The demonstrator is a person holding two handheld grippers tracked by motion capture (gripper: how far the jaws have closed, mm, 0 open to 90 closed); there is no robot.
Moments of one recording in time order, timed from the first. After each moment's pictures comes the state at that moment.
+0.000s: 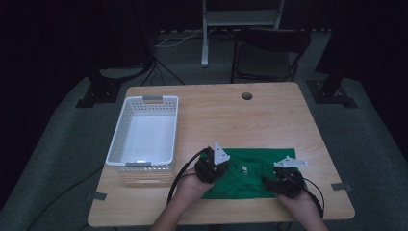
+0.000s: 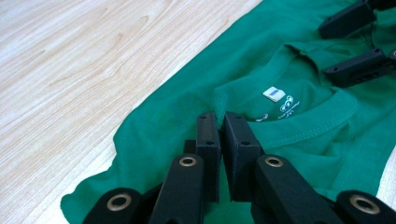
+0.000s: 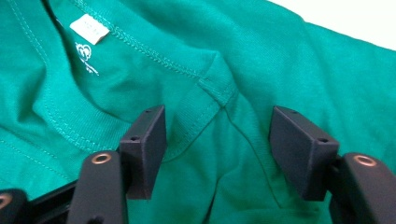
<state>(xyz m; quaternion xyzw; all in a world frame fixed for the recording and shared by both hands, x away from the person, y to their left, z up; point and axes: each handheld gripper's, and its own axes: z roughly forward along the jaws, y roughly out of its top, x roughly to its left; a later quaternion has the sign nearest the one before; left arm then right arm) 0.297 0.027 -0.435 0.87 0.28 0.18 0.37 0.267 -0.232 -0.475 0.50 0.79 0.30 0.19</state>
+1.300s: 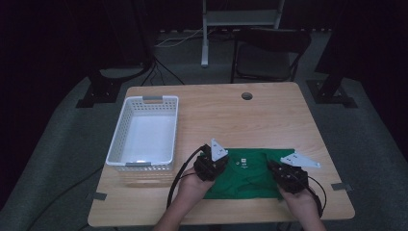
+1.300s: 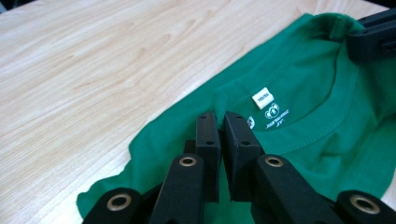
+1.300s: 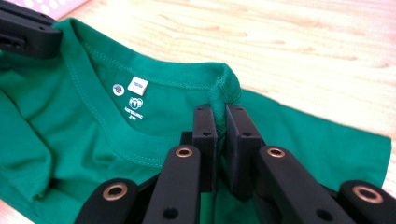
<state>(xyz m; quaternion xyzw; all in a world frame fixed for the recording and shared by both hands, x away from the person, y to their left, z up) 0.295 0.027 -0.422 0.83 0.33 0.19 0.40 0.256 -0.227 -0.436 0.49 0.74 0.39 0.24</state>
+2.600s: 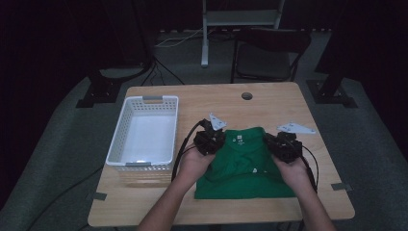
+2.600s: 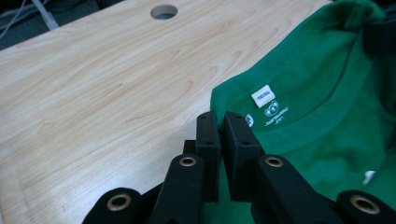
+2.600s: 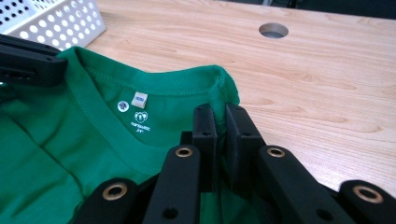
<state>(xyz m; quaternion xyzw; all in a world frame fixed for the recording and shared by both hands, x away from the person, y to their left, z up) 0.358 0.021 -0.388 0.82 0.38 0.20 0.37 0.326 -0.220 -0.396 0.50 0.73 0.41 0.24</state>
